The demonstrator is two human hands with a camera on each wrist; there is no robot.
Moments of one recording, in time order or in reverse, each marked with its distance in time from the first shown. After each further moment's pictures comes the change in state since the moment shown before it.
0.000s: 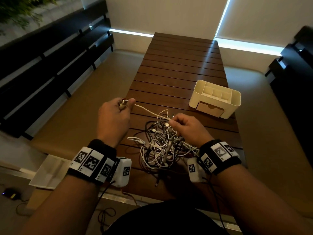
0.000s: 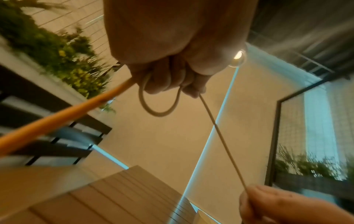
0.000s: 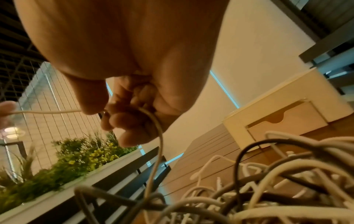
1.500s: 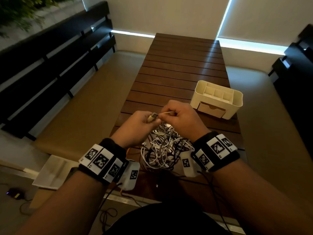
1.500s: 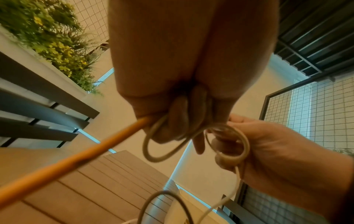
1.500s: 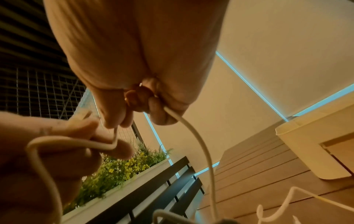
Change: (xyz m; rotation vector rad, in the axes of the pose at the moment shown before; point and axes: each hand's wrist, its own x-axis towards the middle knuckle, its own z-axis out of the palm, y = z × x) left_hand -0.003 0.009 0.026 -0.015 -0.633 0.088; right_hand 0.020 -0.034 0.000 -0.114 0.080 -0.345
